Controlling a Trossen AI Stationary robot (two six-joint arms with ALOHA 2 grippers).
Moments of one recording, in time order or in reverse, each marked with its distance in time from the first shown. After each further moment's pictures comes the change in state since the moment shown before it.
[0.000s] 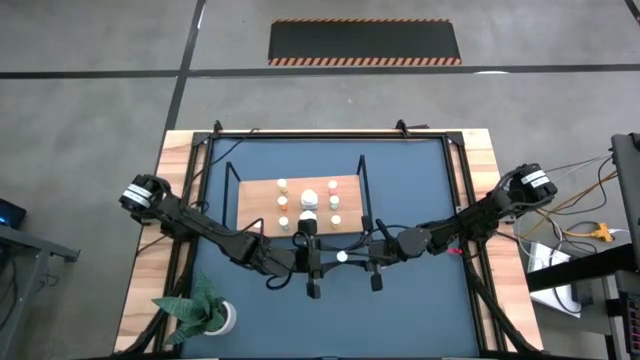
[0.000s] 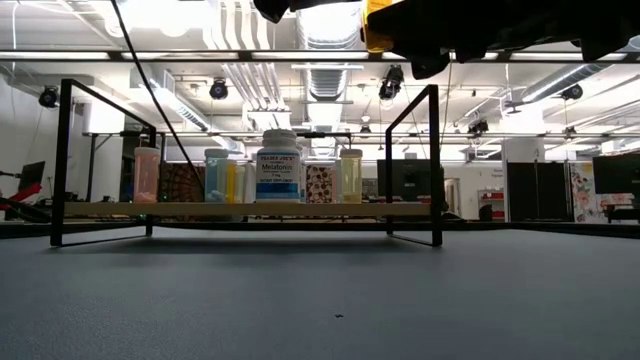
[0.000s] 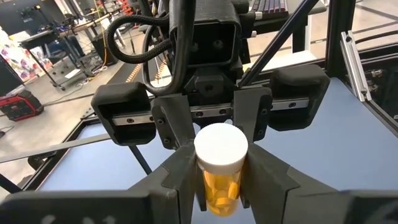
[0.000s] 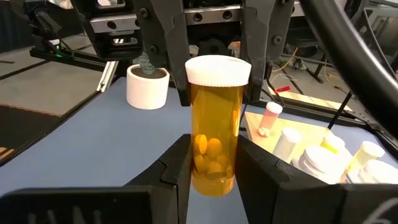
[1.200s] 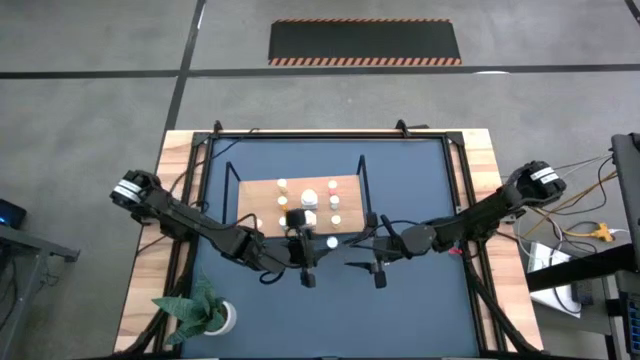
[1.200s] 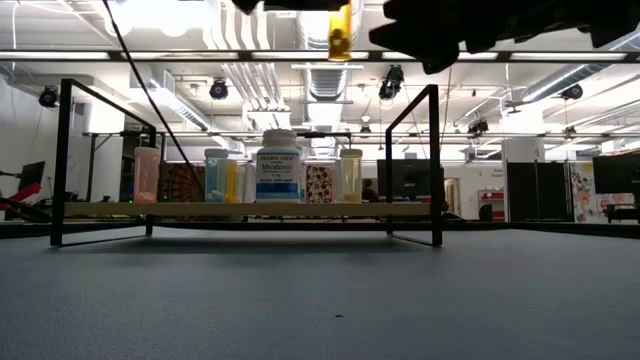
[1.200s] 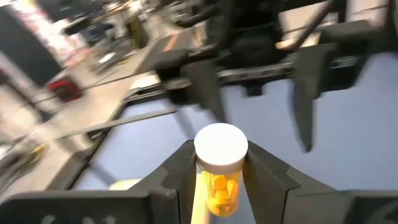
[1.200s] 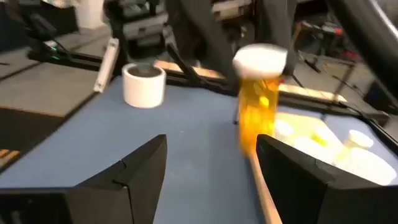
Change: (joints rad) left arm -0.002 -0.086 -0.002 -0.181 -0.131 -0.005; right arm 0.000 -0.087 0.000 -0.116 0.026 0.046
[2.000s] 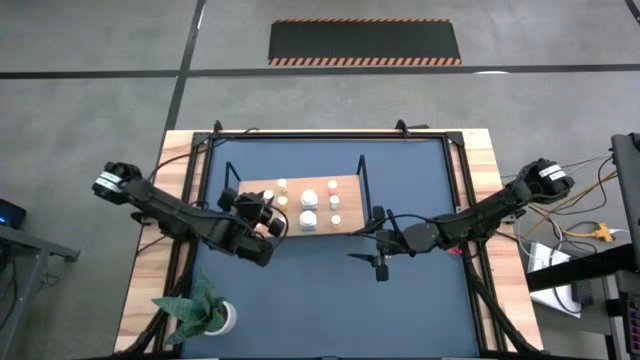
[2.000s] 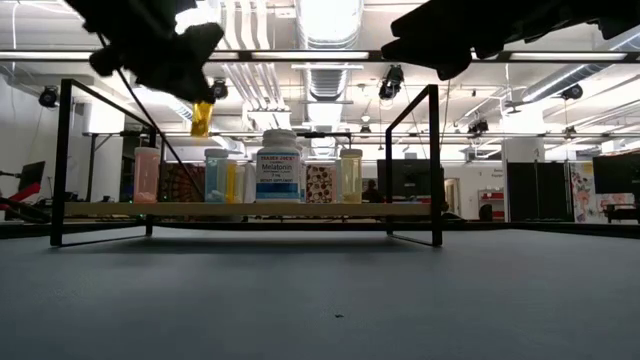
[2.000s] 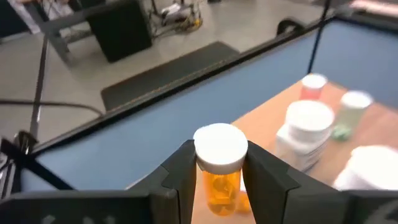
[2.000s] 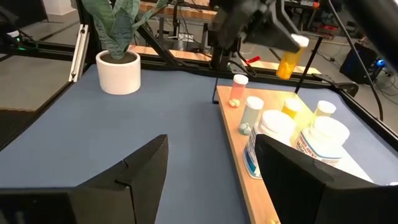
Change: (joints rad) left arm 0.038 -0.192 -0.109 -1.090 -0.464 -1.346; right arm 0.000 -0.084 -0.005 -0.158 0.088 0.078
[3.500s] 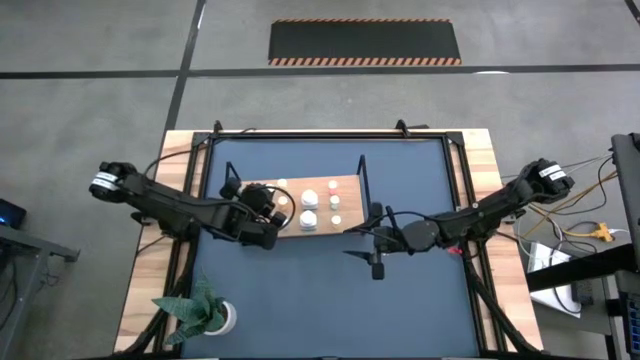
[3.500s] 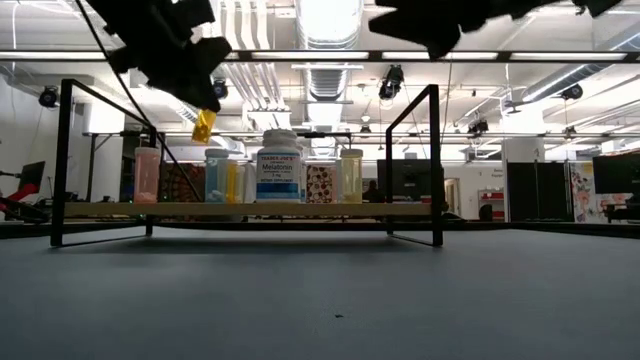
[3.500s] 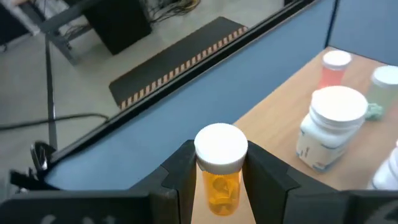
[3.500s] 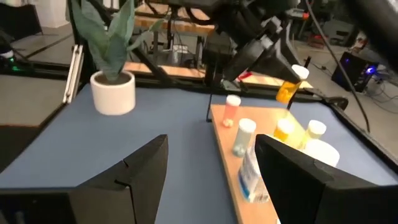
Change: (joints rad) left arm 0.113 -0.033 0.006 0.057 0.105 0.266; right arm -0.010 0.000 0.075 -0.026 0.021 -0.012
